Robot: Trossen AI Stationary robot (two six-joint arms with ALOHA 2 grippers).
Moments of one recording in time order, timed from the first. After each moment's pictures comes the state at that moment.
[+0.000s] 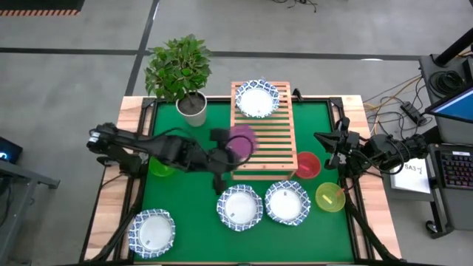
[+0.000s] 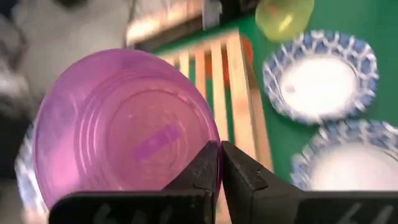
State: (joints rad) left arm -0.25 1.64 1.72 -0.80 -0.48 0.16; right arm 0.24 0.10 0.27 0.00 0.56 -0.18
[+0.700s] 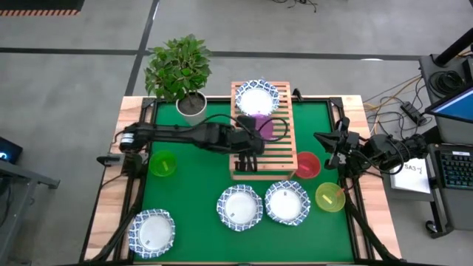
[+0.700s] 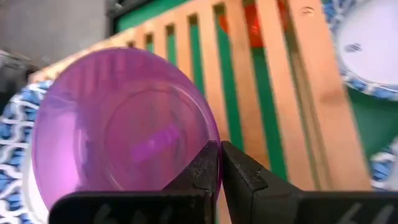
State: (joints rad) left arm -0.04 1.95 1.95 -0.91 -0.35 0.29; right arm 0.24 0.10 0.27 0.00 0.56 -0.20
